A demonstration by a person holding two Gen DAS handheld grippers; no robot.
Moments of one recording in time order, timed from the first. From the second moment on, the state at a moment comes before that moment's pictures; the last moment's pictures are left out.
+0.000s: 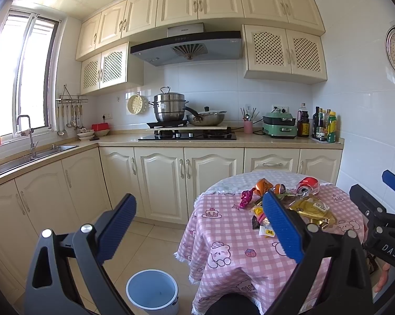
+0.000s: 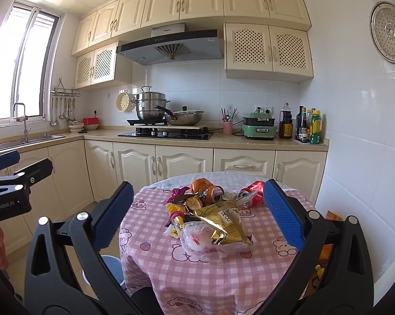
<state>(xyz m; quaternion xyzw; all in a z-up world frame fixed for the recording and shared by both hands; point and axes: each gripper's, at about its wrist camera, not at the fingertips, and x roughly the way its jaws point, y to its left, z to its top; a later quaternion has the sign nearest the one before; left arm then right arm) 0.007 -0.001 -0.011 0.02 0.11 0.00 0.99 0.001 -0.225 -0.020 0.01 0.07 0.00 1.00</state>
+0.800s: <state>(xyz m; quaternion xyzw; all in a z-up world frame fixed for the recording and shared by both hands) 0.010 0.001 -0.020 0.01 0.12 0.01 0.99 0.012 -0.226 -0.035 0.02 0.10 0.02 0.99</state>
